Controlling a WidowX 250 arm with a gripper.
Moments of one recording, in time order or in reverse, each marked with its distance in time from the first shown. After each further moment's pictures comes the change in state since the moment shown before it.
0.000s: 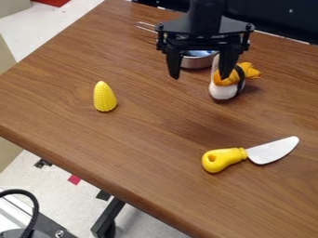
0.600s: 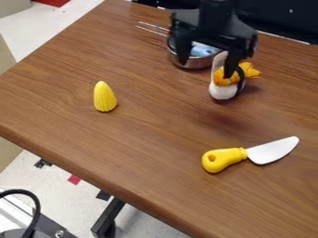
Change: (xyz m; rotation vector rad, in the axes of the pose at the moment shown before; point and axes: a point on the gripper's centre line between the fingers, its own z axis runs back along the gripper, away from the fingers) arm 0.018 -0.018 -0.008 0.001 -0.100 -0.484
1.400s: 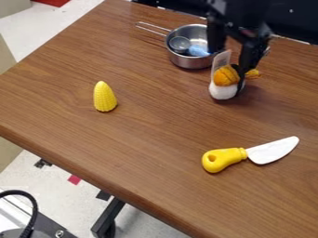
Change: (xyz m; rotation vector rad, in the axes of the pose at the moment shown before) arm 0.033 -0.010 -0.027 -0.100 0.097 -0.410
